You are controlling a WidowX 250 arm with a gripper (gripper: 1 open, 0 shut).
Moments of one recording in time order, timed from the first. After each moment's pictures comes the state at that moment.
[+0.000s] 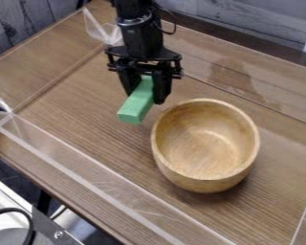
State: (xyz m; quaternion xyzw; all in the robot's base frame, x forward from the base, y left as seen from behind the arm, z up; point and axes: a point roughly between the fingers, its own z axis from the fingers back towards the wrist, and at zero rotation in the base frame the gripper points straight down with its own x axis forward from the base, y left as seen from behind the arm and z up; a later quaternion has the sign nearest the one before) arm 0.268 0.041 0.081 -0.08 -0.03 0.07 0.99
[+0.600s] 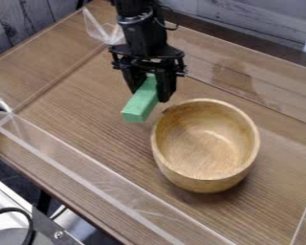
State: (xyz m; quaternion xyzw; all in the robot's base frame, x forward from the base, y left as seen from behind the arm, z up) arm 0.273 0.038 0.077 -0.10 -0.03 0.05 0.99
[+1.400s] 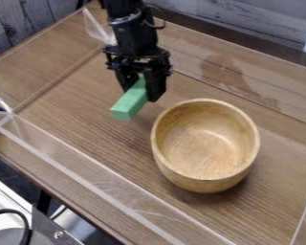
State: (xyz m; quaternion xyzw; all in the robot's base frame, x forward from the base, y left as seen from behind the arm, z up) arm 0.269 0.076 0.066 -0.11 -0.02 0.04 0.99
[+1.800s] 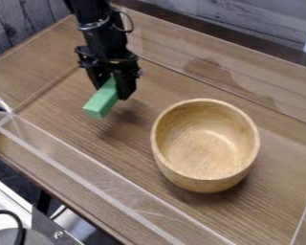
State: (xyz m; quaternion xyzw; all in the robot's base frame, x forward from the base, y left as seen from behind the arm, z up) arm 0.263 0.113 0.054 -0.07 -0.05 0.05 0.99
